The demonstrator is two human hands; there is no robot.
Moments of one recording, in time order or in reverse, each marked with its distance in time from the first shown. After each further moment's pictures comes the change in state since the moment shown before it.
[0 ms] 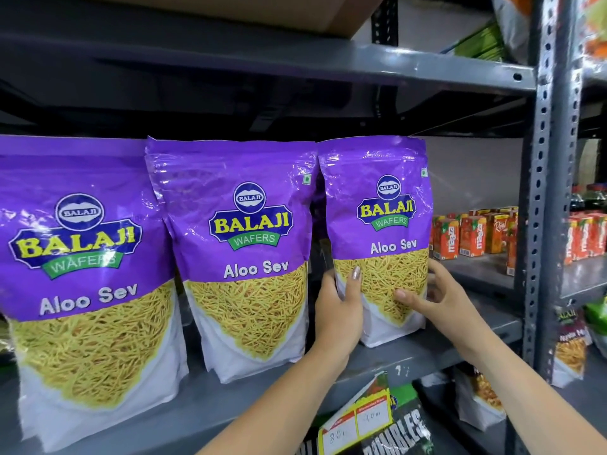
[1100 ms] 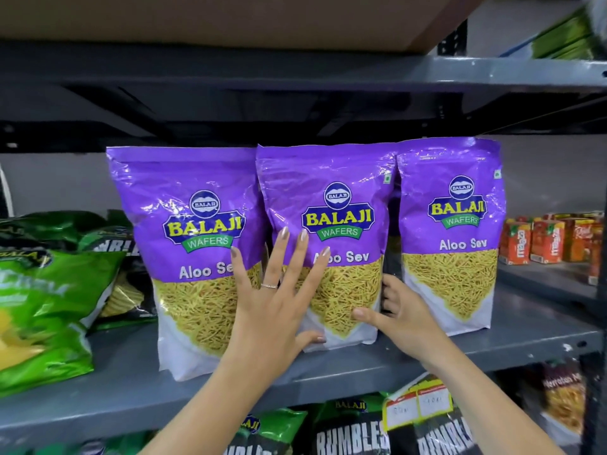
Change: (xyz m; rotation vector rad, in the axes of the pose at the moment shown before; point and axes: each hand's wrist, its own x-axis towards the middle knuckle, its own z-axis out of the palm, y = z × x) left_hand -0.060 0.038 -0.187 1.809 0.160 0.655; right_hand -0.040 -0.040 0.132 -0.034 -0.278 -0.003
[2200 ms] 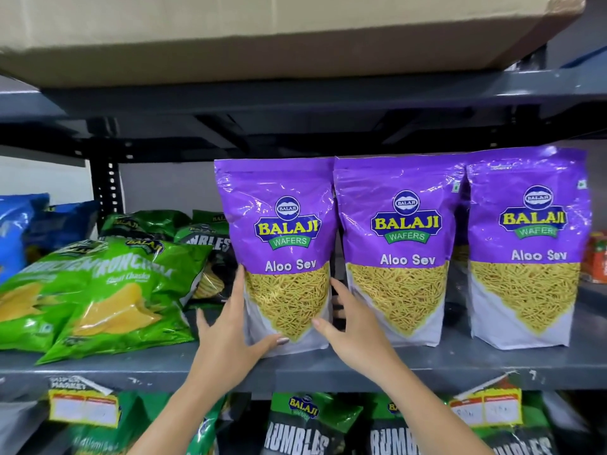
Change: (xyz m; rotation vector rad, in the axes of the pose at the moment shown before) left_hand -0.101 -0.104 0.028 -0.814 -0.043 -0.529; right_hand -0.022 -0.065 0.138 -0.215 -0.211 -0.063
